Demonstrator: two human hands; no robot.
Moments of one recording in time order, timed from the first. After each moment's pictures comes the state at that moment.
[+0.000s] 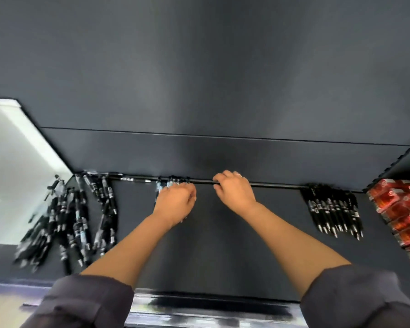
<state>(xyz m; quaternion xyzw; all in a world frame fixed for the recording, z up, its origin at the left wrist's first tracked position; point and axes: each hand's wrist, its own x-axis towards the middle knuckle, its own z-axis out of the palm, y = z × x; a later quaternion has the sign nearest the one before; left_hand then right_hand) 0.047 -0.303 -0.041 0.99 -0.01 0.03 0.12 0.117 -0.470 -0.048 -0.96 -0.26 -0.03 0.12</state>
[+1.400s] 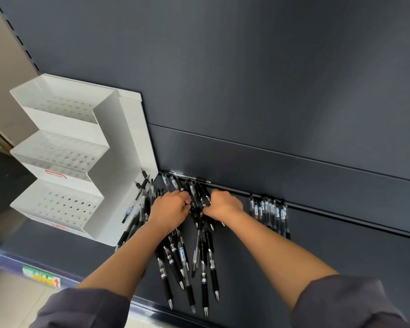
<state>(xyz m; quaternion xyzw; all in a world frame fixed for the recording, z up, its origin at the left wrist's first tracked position) 0.010 -0.038 -0.082 0.98 0.12 -0.04 0.16 0.094 -0.169 -0.072 -0.95 -0.19 0.24 0.09</state>
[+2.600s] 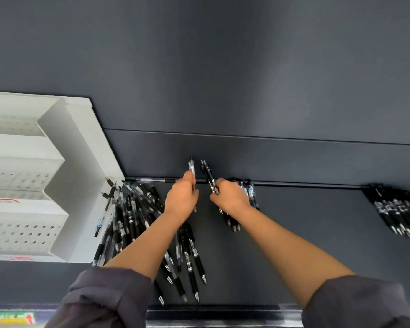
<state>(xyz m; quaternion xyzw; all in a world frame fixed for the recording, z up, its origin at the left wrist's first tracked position) 0.049 -0.113 -0.062 0.94 0.10 0.02 0.34 0.084 -0.246 -0.053 -0.97 -0.10 0.14 0.18</state>
